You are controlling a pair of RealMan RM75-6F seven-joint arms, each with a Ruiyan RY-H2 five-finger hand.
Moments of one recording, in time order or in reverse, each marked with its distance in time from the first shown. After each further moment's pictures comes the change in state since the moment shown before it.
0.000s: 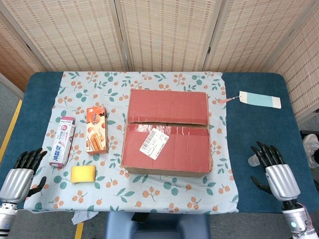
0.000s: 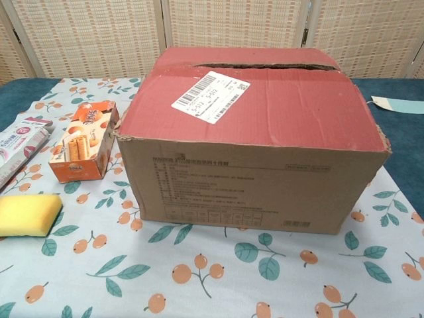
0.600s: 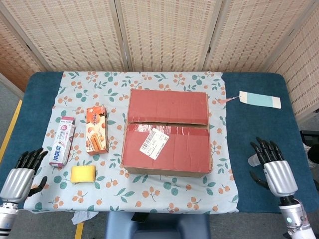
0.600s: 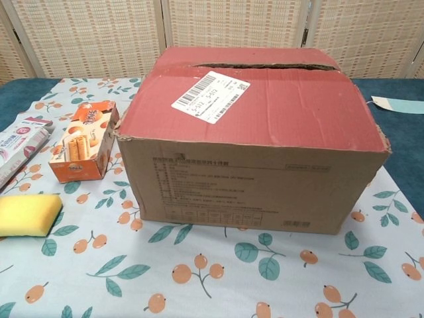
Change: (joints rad) left arm -0.001 -0.001 -0.004 0.000 -0.006 0.002 -0.001; right arm 0.027 -0.075 0.043 0.062 0.004 0.017 -0.053
